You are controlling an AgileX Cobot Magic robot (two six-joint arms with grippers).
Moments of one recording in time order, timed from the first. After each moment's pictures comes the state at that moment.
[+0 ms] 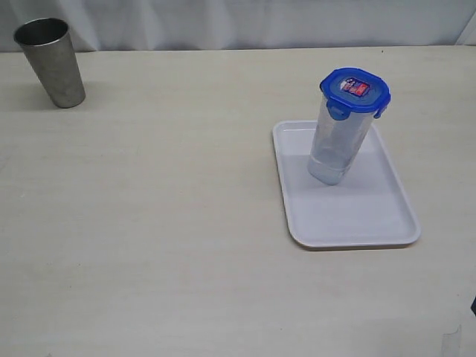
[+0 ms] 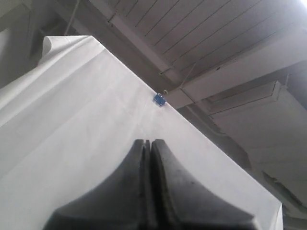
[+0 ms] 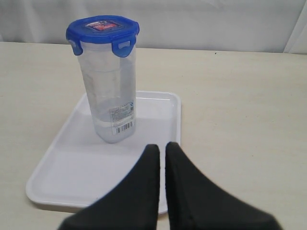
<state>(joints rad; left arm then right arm) 0.04 0.00 -0.46 -0.03 -0.22 -0.70 0.11 0.00 0.00 -0.06 0.36 0.01</state>
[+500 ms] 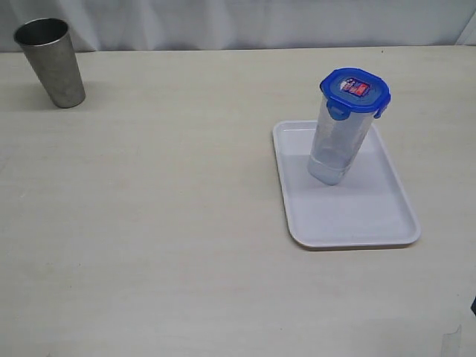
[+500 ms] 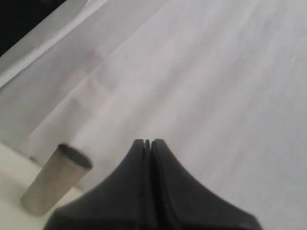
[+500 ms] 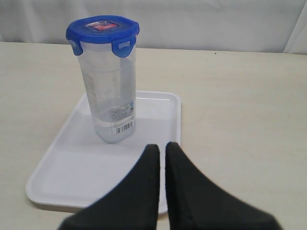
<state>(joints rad) 0.04 0.00 -0.06 0.00 -0.08 -0.70 0.11 0.00 0.00 -0.06 0.36 0.01</state>
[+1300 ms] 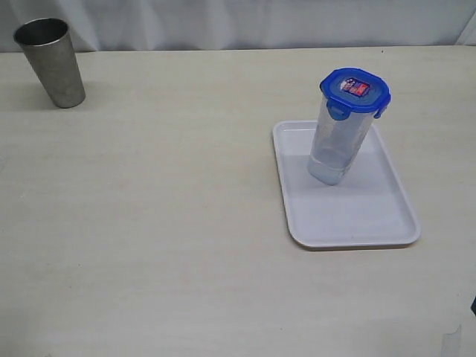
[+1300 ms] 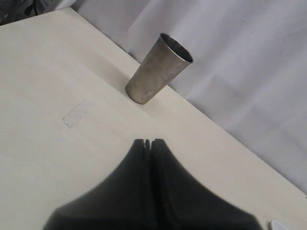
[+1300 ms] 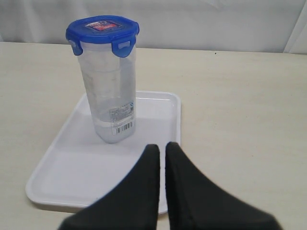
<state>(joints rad) 0.04 0.00 0.00 0.06 0.32 -0.71 0.11 0.00 0.00 -0.06 0.36 0.01</state>
